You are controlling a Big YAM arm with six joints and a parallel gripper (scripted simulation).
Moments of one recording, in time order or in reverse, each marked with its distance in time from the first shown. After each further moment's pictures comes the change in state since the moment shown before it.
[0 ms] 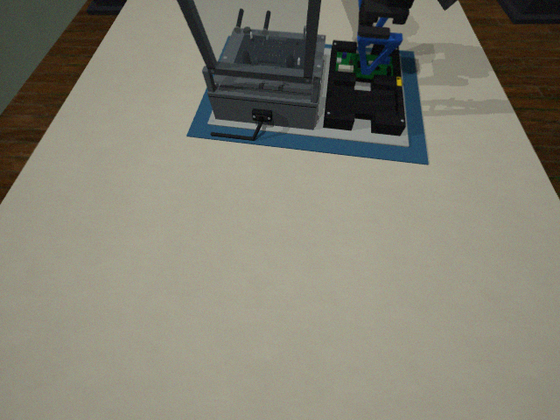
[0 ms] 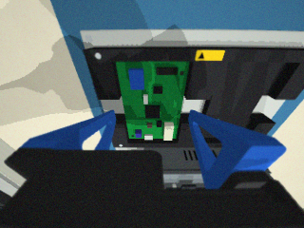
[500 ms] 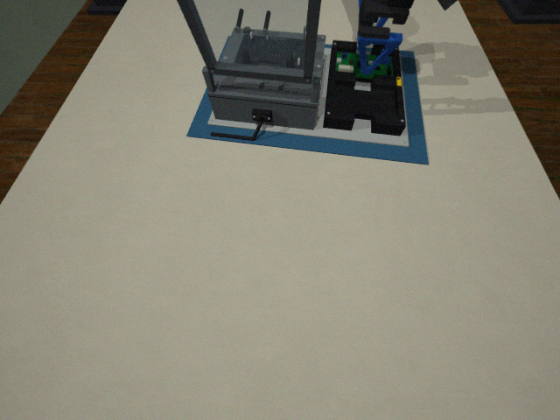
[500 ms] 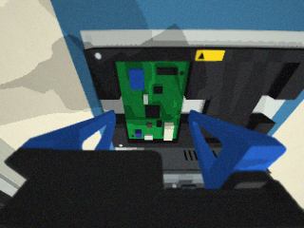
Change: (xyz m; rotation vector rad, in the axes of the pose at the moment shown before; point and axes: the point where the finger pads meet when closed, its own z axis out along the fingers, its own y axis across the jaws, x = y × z) arm 0.000 0.000 0.000 0.000 0.000 0.000
